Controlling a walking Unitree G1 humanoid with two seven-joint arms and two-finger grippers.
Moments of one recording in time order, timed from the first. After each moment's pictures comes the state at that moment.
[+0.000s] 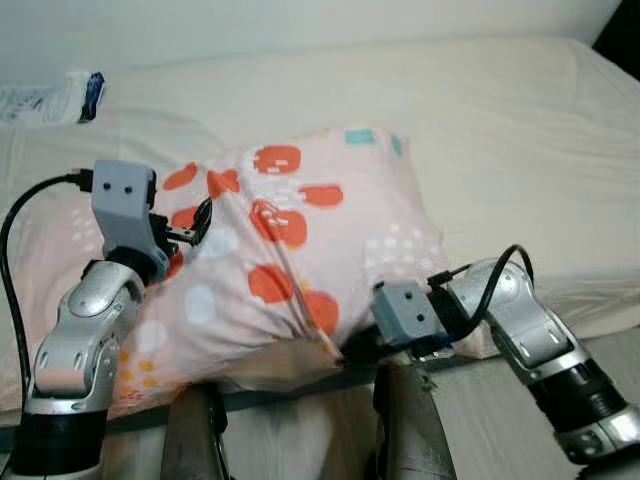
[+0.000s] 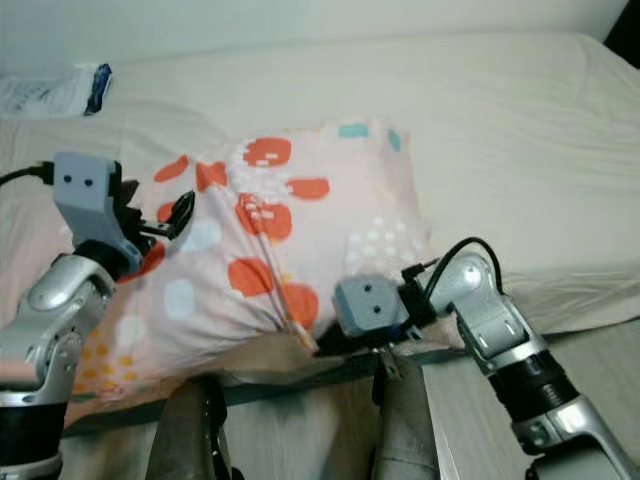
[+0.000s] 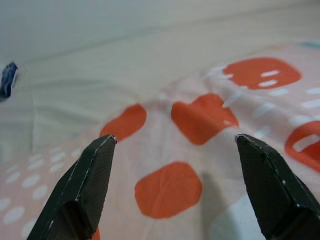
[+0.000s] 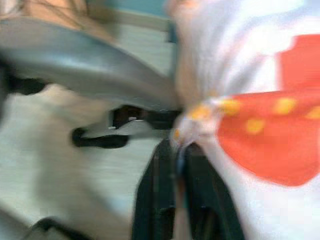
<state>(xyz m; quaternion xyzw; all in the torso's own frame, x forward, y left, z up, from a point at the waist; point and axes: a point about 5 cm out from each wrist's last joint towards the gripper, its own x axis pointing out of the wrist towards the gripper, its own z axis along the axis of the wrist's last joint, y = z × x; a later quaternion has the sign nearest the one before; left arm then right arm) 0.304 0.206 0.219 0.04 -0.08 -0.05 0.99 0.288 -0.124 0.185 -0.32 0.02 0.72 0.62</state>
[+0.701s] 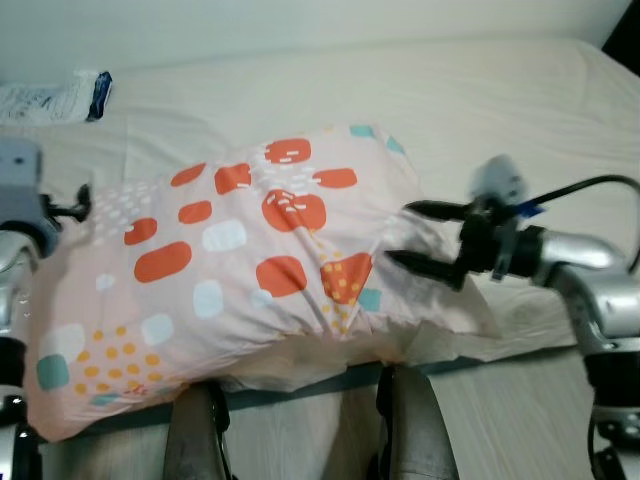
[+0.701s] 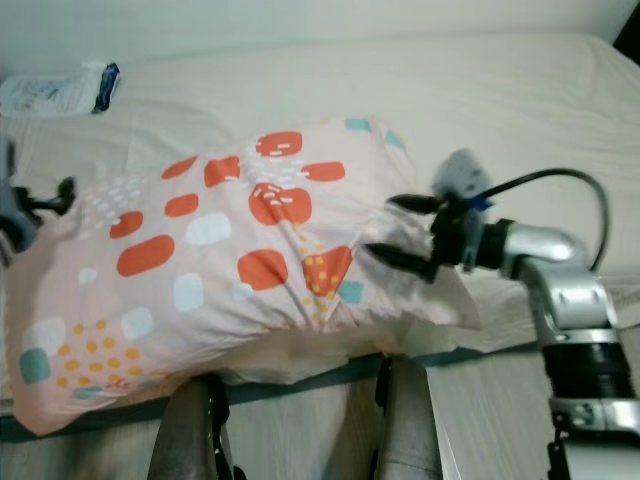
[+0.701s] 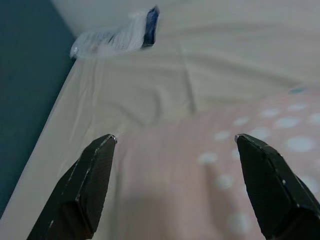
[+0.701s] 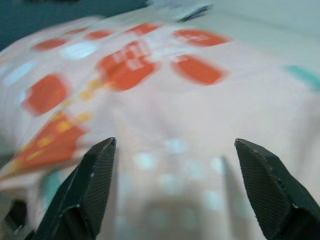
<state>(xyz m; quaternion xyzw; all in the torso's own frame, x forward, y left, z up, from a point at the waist) 0.330 0.350 0.210 0.10 0.02 0.16 0.98 0.316 -0.221 0.239 -0.11 -0.02 0.44 0.89</state>
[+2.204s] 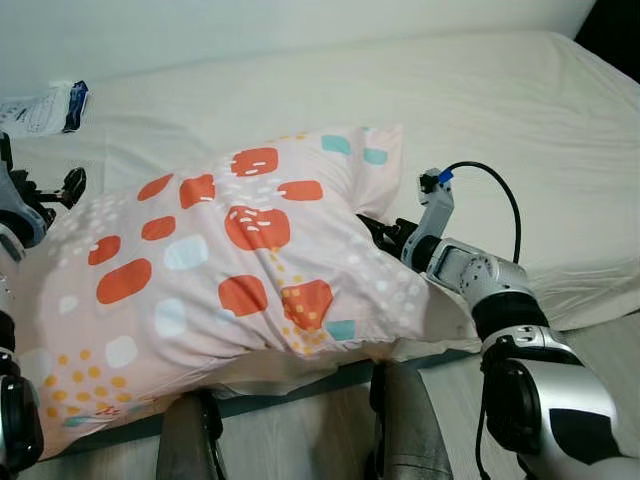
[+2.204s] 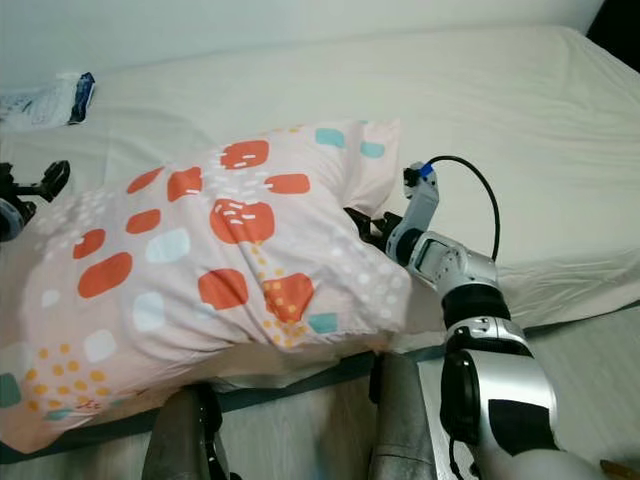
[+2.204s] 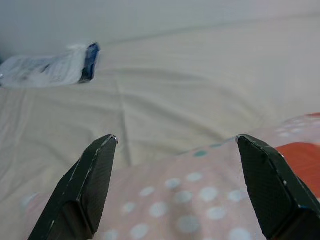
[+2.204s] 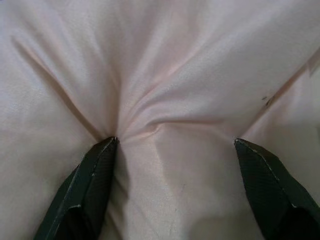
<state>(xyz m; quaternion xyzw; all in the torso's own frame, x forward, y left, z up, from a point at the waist) 0.343 0.349 0.227 0.01 -0.05 0.05 1.00 0.384 -0.146 0.154 0.26 0.21 0.27 0.90</state>
